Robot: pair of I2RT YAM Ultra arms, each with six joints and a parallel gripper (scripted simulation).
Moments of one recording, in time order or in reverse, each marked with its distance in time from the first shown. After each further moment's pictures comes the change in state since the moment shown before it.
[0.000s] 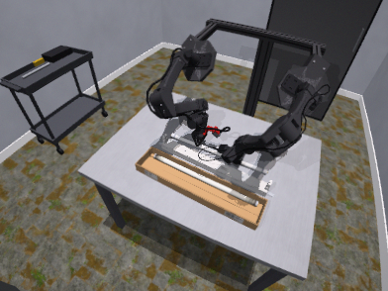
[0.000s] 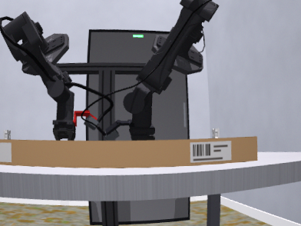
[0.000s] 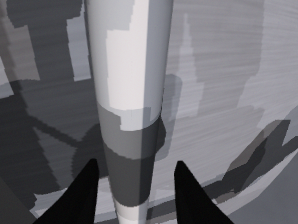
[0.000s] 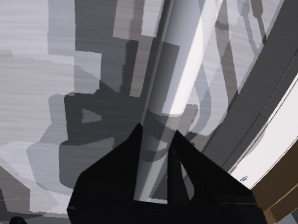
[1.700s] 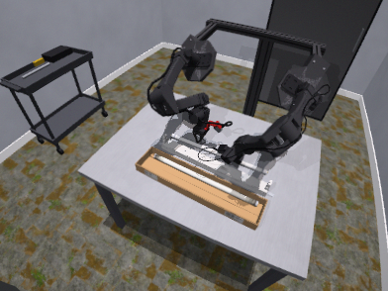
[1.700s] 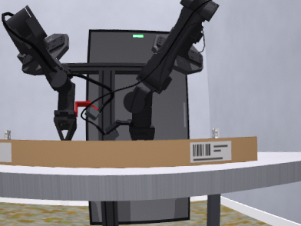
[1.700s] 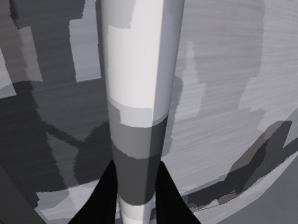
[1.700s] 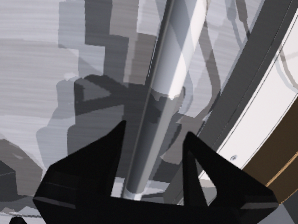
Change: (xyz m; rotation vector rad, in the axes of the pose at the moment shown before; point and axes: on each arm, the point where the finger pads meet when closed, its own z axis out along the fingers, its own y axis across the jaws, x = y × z) left arm -0.001 0.004 -0.001 -0.007 -0.006 -0.001; right arm -0.003 0.002 -0.032 -0.004 -0.008 -0.010
